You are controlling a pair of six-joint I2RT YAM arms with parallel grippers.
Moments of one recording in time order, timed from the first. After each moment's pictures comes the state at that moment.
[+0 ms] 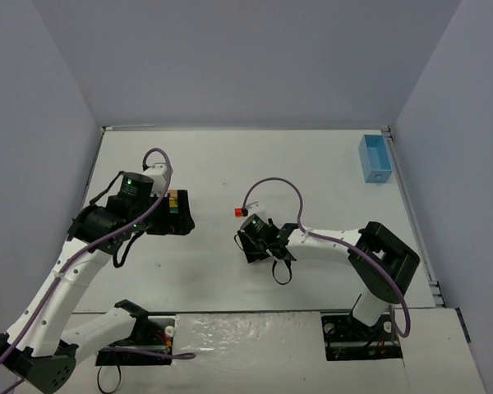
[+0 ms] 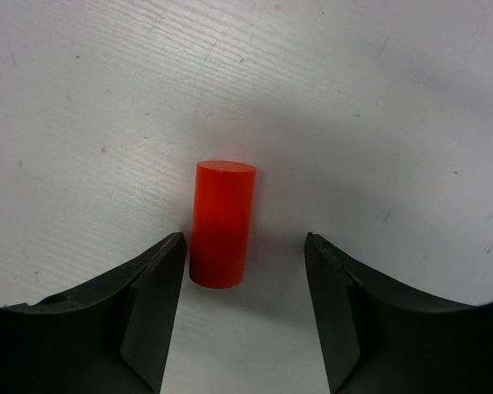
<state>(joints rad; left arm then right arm) -0.44 0.98 1.21 -1.04 0.07 -0.38 0.94 1.65 0.85 -0.23 0.26 0.47</state>
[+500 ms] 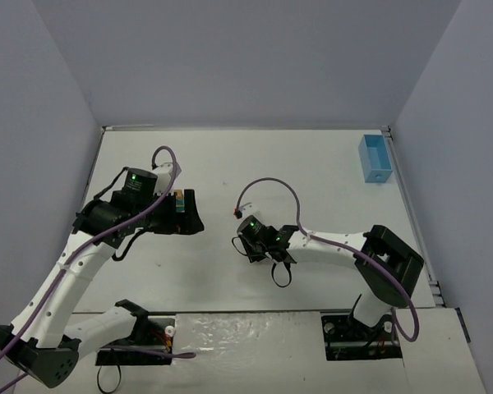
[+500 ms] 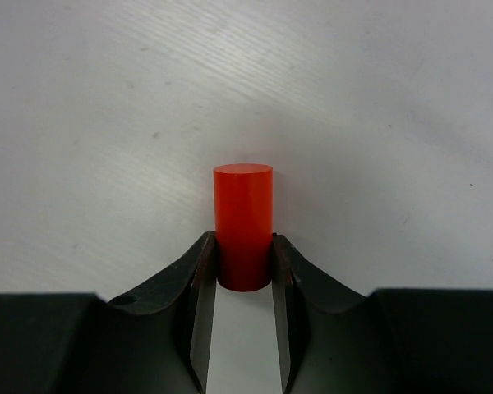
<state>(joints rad) -0.44 1.03 1.23 -1.03 0.22 -0.40 0.98 1.62 0.86 -0.23 0.25 0.41</state>
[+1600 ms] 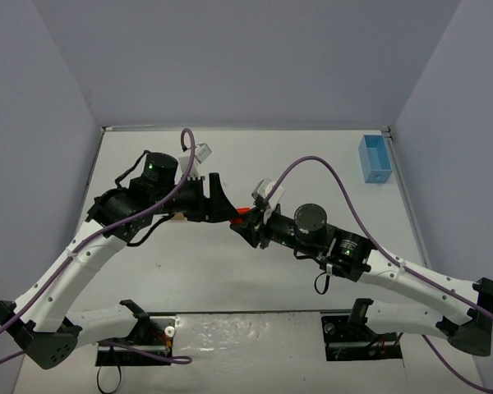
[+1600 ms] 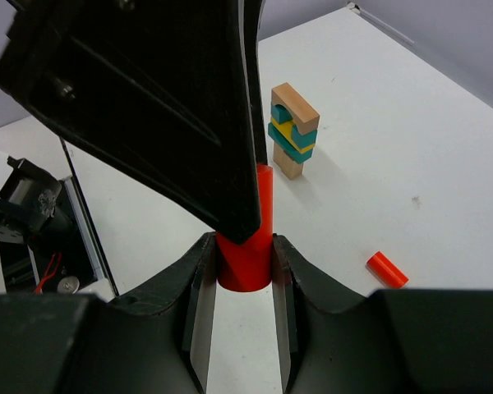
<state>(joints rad) -0.64 1.14 1.38 -0.81 0.40 -0.59 1.07 1.03 0.91 -0.03 0.00 0.05</state>
